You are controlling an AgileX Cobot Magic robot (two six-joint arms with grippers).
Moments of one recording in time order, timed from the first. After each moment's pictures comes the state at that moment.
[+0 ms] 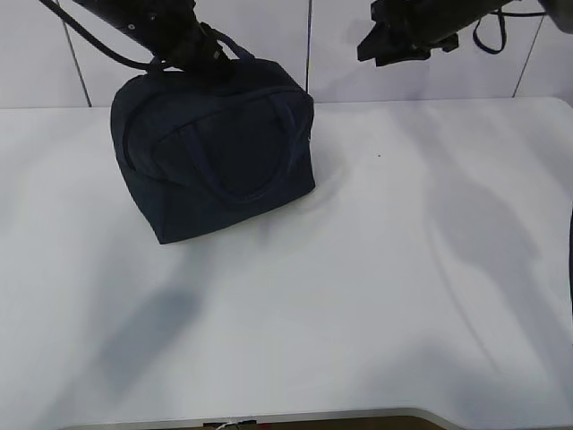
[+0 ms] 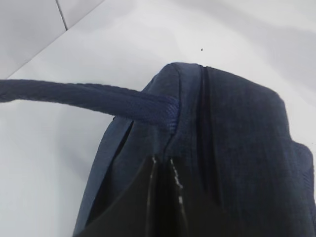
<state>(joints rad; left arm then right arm) -0.28 2.17 -2.02 -0.63 0.89 0.79 0.04 2.61 -2.83 0.62 1.25 -0.27</state>
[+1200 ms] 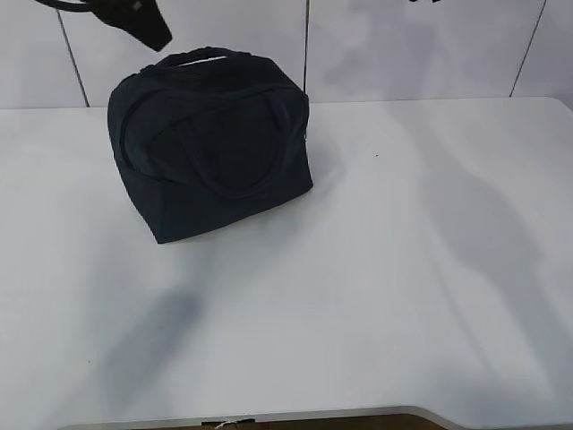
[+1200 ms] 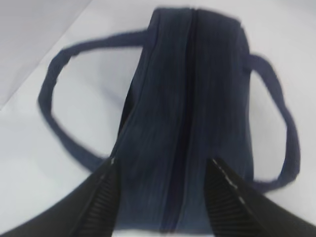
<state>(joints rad) -0.28 1.94 -2.03 -0.27 1.15 0.65 0.05 2.26 -2.58 0.37 1.26 -0.32</state>
